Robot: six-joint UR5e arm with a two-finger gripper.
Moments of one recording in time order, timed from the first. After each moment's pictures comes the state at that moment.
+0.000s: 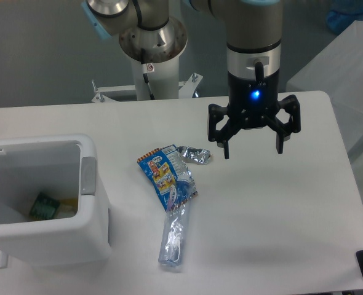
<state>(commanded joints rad) 2.55 -1.78 -1.33 -1.19 1.47 0.49</state>
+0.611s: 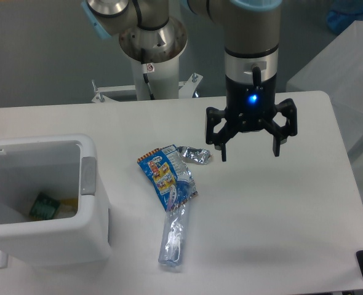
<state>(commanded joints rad) 2.54 -1.80 -1.37 -1.17 1.46 0.49</state>
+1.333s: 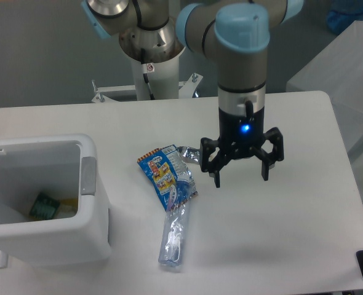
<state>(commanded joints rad) 2.53 -1.83 -1.62 -0.91 1.43 0.40</state>
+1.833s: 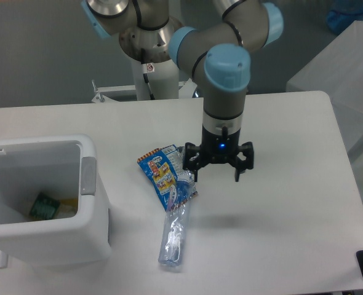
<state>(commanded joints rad) 2.53 -1.81 -1.81 -0.91 1.43 0.61</state>
